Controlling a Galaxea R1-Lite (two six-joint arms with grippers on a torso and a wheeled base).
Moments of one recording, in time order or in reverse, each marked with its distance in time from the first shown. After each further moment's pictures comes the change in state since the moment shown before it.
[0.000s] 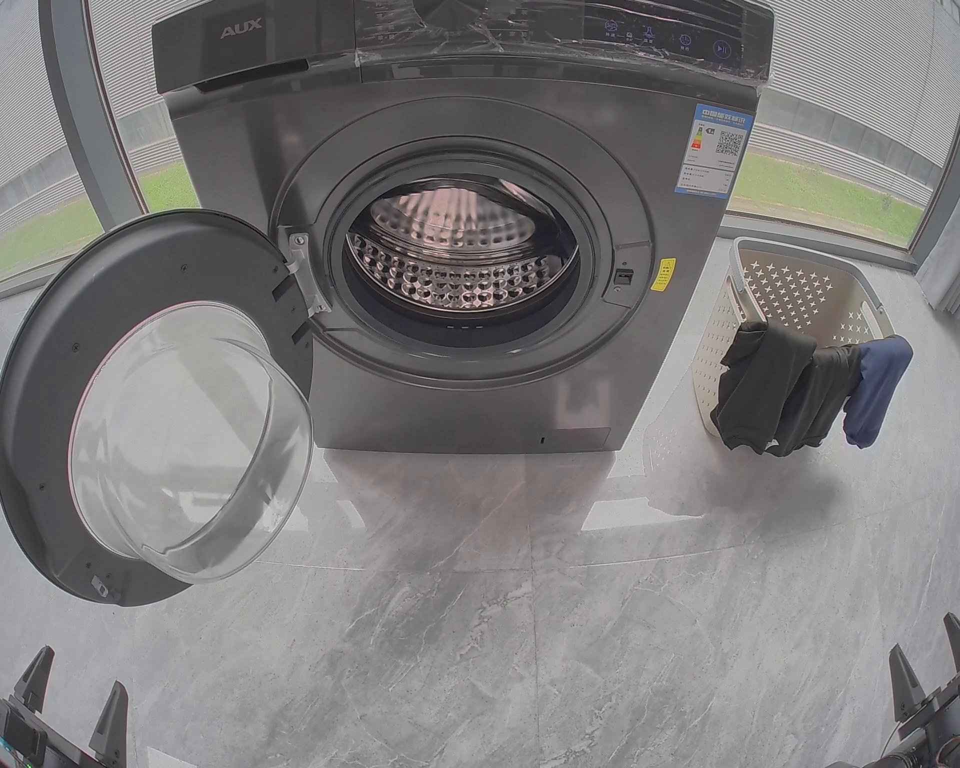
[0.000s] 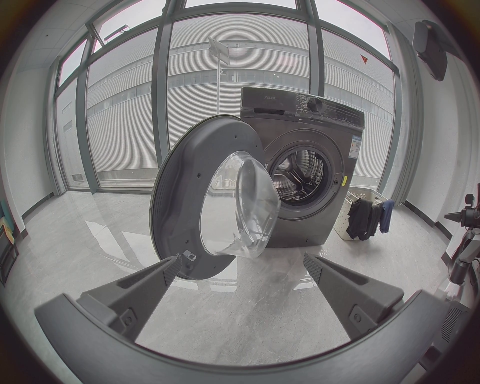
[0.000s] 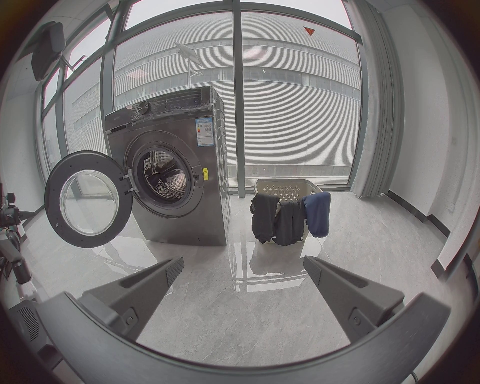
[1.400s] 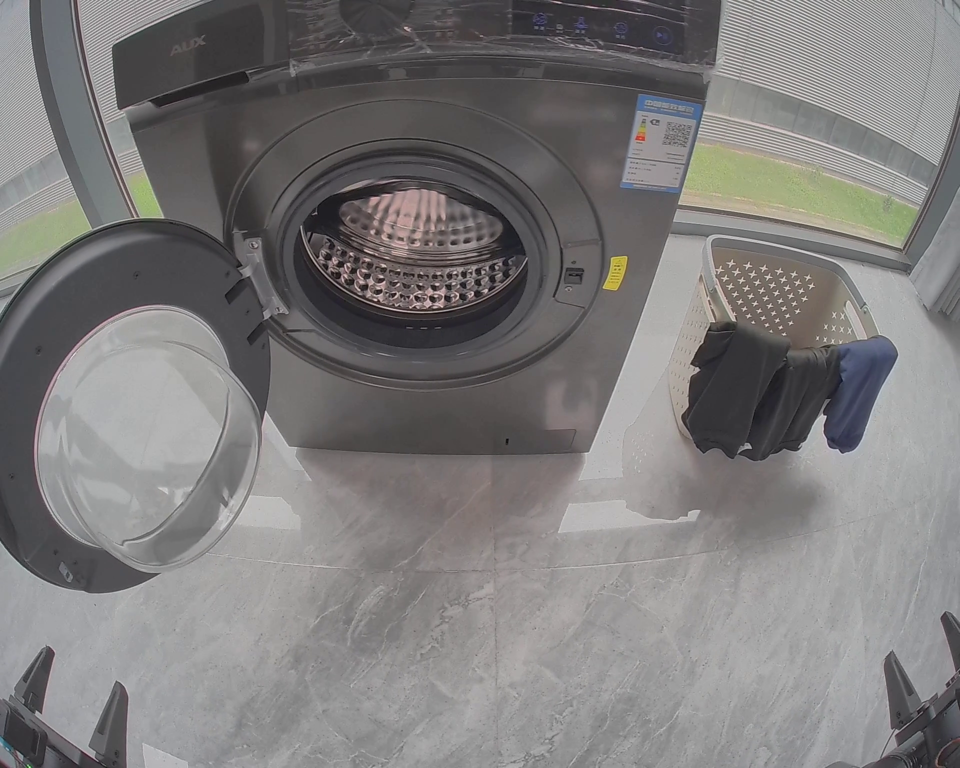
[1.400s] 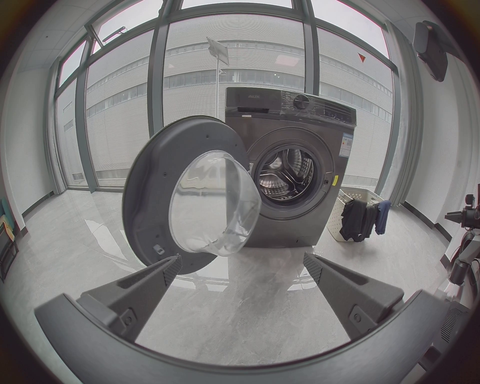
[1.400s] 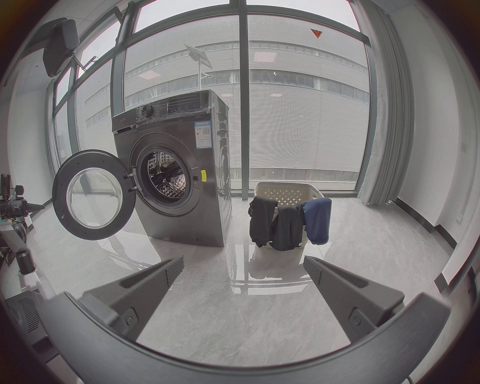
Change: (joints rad) left arm -0.002 -0.001 0.000 0.000 0.000 -0.003; right arm 0.004 -0.011 0.000 -0.004 0.056 -0.036
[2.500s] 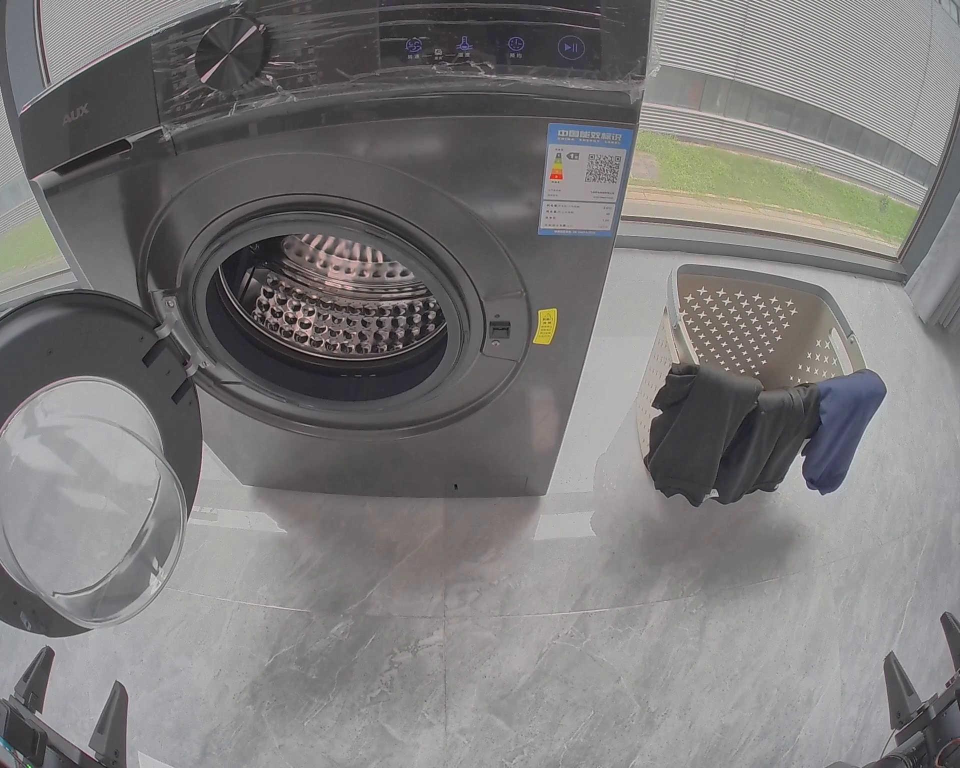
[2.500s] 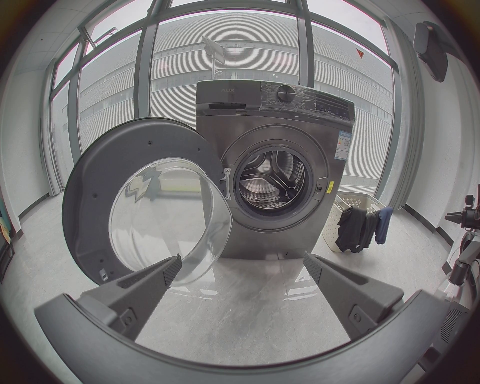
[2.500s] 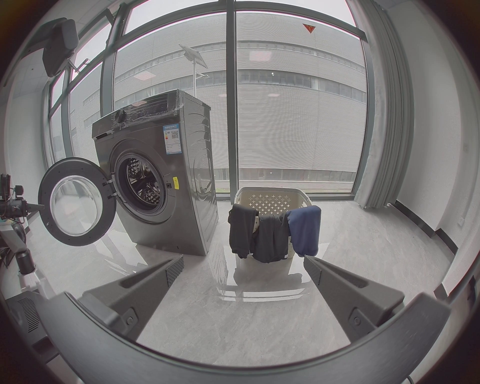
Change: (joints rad) left arm 0.000 0.000 0.000 0.000 0.001 -0.003; right arm 0.000 0.002 0.000 0.000 0.000 0.000
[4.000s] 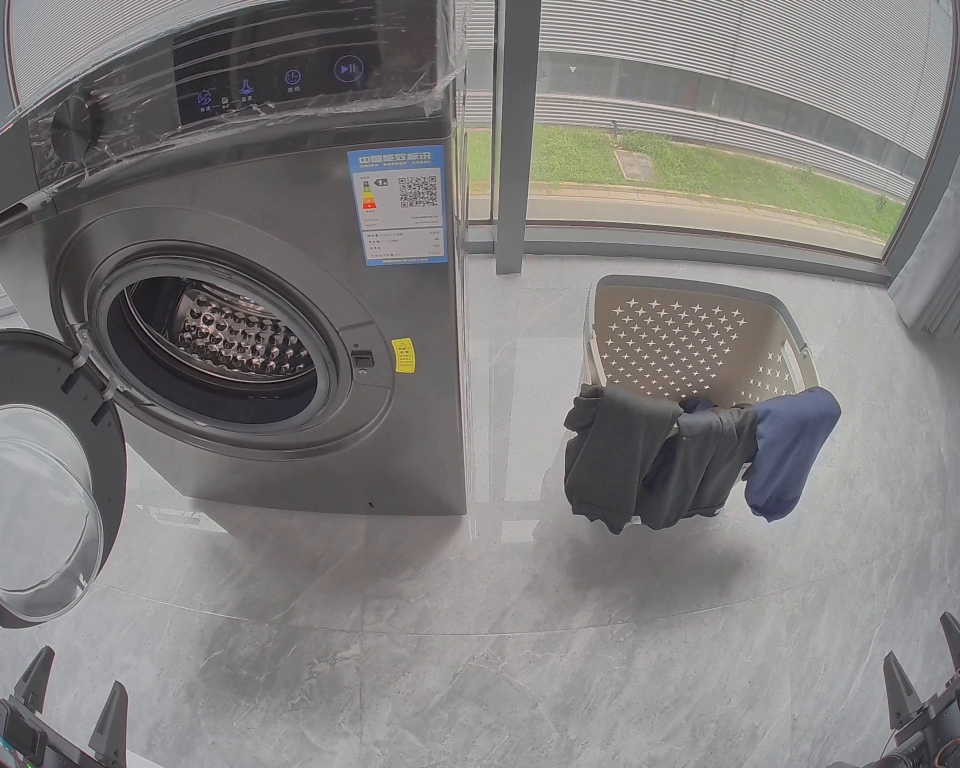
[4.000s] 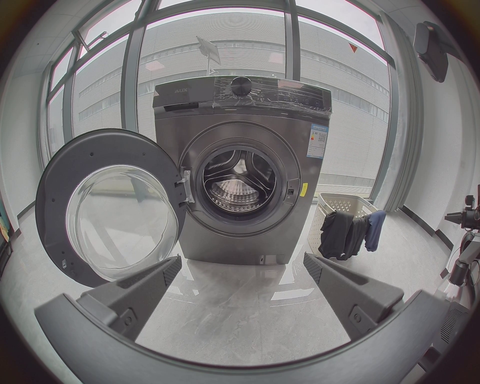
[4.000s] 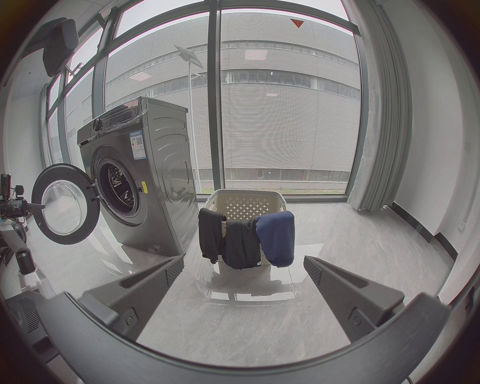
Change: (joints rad) left arm 0.000 0.000 0.000 0.000 0.001 0.000; right arm 0.000 0.002 0.000 0.000 0.000 0.000
